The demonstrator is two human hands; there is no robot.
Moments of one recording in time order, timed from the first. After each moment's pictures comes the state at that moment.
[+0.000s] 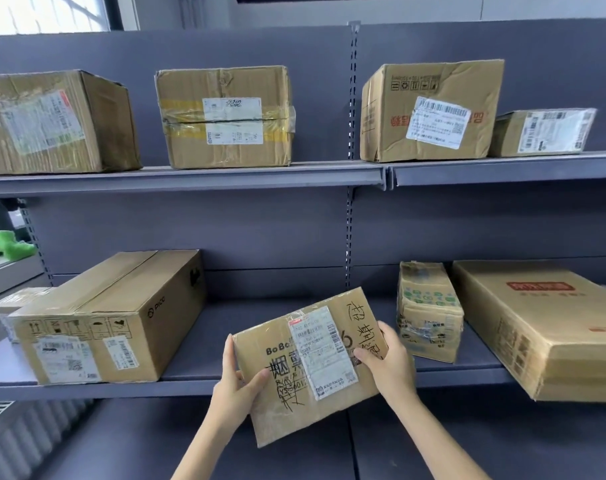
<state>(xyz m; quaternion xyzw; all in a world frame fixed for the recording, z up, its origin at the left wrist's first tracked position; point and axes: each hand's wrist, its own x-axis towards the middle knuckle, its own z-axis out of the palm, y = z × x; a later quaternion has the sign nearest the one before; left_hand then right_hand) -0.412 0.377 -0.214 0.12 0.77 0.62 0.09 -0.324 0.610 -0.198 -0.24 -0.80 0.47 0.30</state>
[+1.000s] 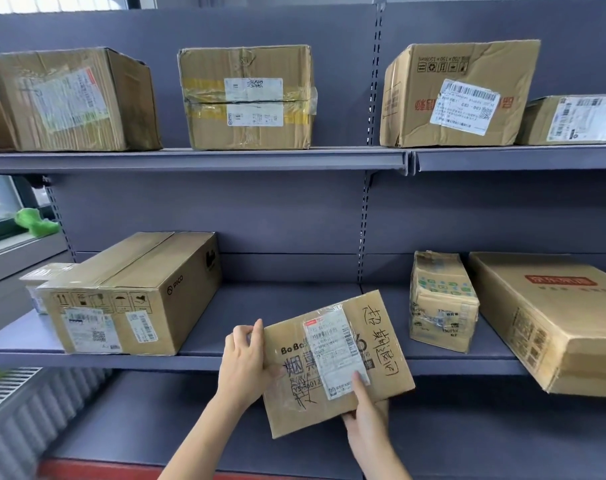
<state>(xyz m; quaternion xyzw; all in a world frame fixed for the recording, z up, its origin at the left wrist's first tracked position) -0.418 0.377 -0.208 0.22 0.95 0.19 -0.10 -0.319 0.530 -0.263 -0.28 -0.31 0.87 0.25</state>
